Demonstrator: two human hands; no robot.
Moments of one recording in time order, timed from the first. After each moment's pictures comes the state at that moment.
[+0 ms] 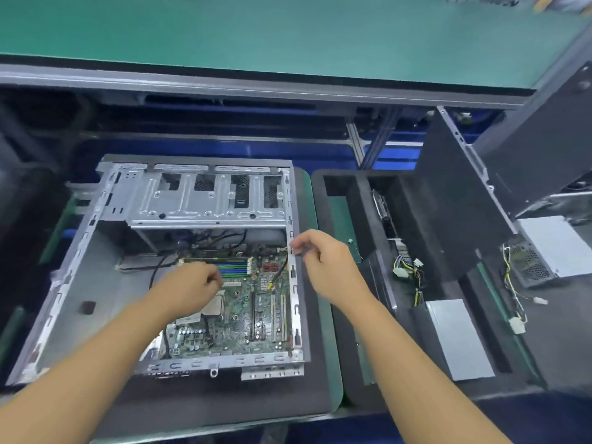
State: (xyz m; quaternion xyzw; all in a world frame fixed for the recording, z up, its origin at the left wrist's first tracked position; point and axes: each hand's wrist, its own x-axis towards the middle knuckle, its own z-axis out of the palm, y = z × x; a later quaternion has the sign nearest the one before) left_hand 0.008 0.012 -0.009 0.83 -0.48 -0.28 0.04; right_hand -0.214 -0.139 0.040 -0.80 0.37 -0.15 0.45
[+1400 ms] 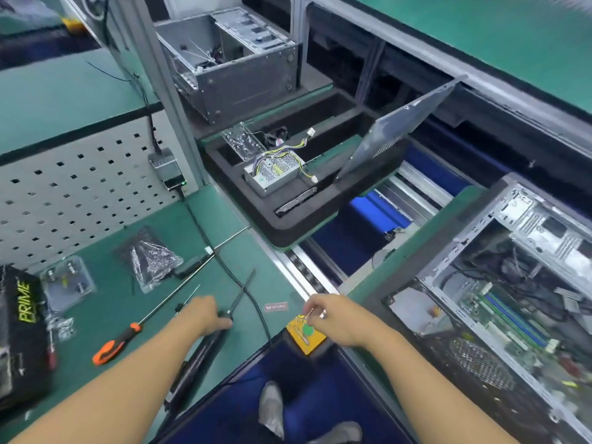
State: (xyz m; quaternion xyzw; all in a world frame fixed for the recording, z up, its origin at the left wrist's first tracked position) left_hand 0.014 0.544 -0.093 0.91 0.09 -0.40 0.07; right_hand -0.011 0.254 -0.022 -0.89 -0.07 0.34 0.30
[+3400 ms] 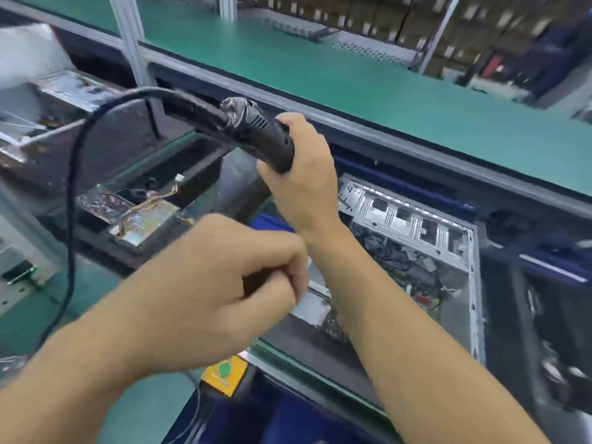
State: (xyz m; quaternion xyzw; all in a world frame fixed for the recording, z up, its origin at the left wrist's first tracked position) left_hand -0.033 0.362 0.240 0.73 -0.54 -0.01 0.42; right_hand 0.028 0.184 0.199 -0.86 0.01 -0.39 0.34
